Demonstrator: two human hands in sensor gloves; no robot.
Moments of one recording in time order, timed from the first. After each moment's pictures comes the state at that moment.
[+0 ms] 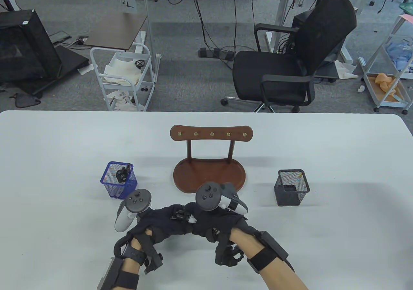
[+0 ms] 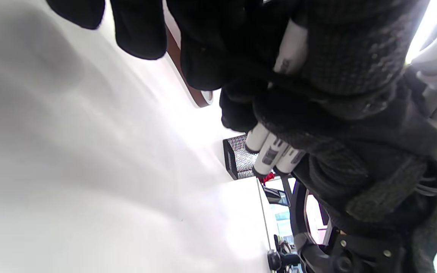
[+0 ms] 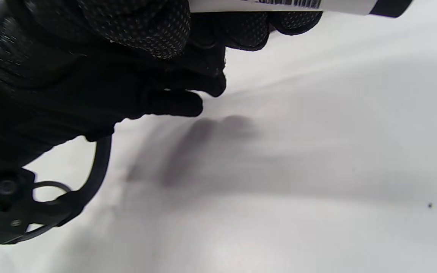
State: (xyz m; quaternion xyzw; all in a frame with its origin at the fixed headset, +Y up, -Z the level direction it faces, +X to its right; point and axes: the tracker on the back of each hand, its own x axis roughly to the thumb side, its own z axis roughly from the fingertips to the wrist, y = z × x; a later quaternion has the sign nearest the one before) left_hand -0.175 -0.760 -0.342 -0.26 -0.23 0.55 0.76; right_hand 0.015 -0.693 -0.337 0.24 0.25 0.92 0.20
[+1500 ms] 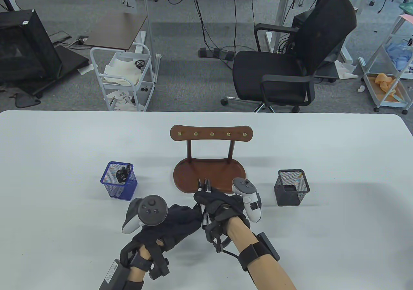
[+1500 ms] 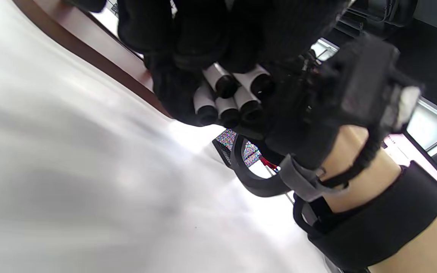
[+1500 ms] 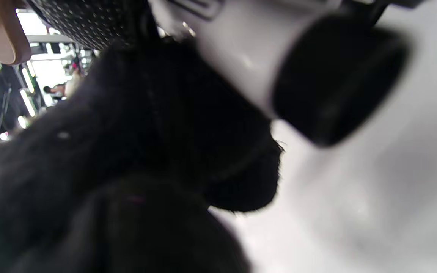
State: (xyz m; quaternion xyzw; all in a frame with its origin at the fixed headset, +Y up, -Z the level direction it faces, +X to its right) left_hand -0.137 -0.711 -0.313 -0.14 -0.31 0.37 0.86; right_hand 0.063 -0.753 -0.381 -0.04 0.34 0.69 0.63
